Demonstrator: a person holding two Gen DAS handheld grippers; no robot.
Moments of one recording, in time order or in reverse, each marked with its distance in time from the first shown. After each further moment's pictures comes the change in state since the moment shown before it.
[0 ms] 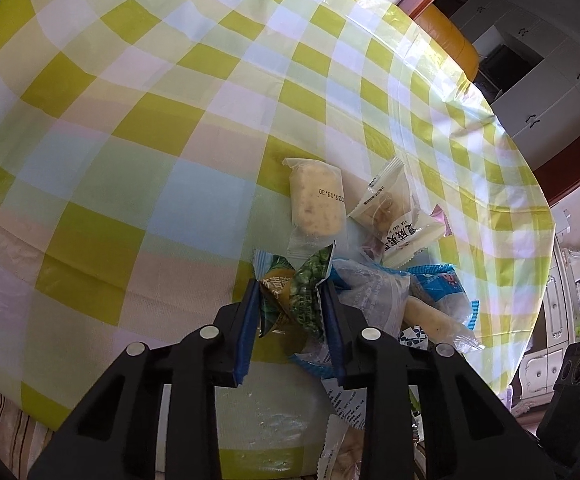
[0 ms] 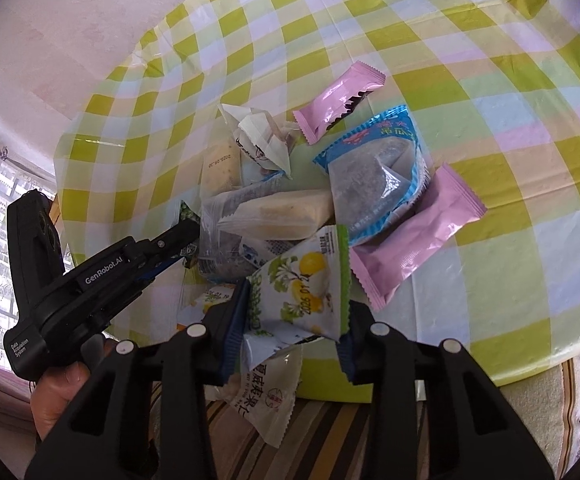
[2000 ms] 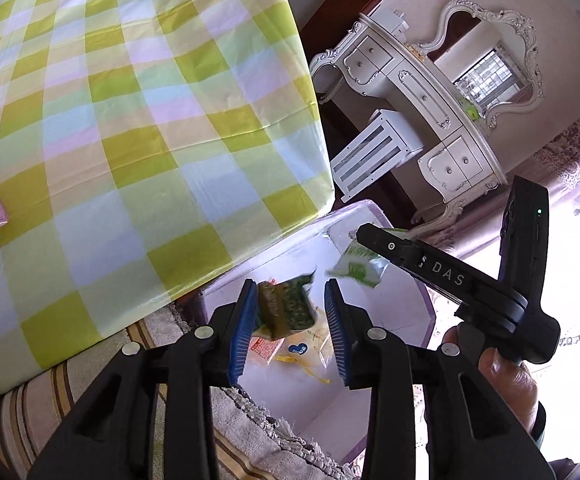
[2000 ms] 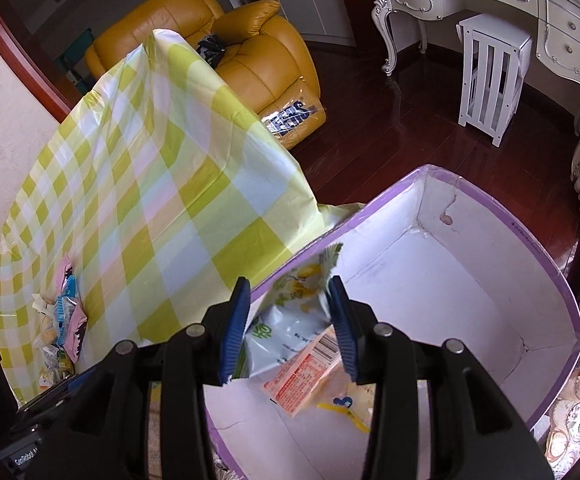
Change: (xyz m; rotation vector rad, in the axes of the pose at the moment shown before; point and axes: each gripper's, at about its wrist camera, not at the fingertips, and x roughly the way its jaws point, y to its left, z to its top) left arm 0.043 -0.313 -0.191 0.599 0.369 -0.416; right arm -0.207 -0.281 -0.072 0.456 -0.344 -0.398
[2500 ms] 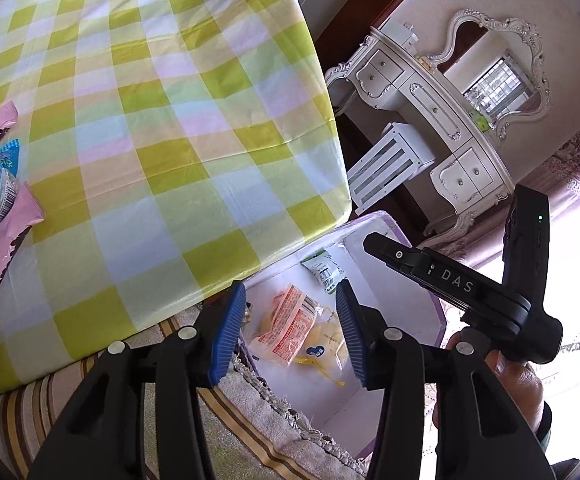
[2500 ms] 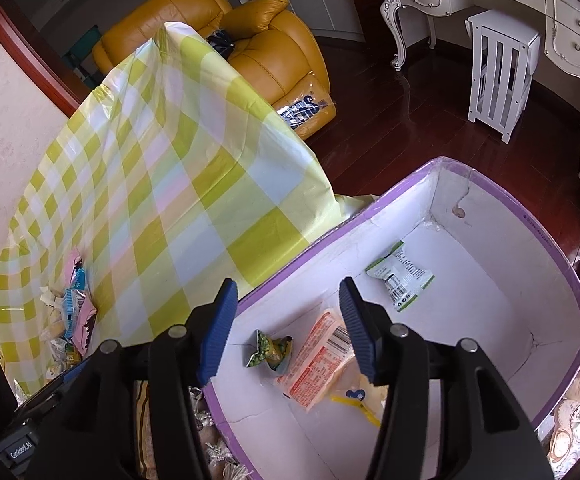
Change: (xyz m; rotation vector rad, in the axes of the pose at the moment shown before) left arm -0.025 0.008 -0.008 -0.005 -0.057 0.060; right arm 0.000 0.011 -0.005 -0.015 0.023 0.046
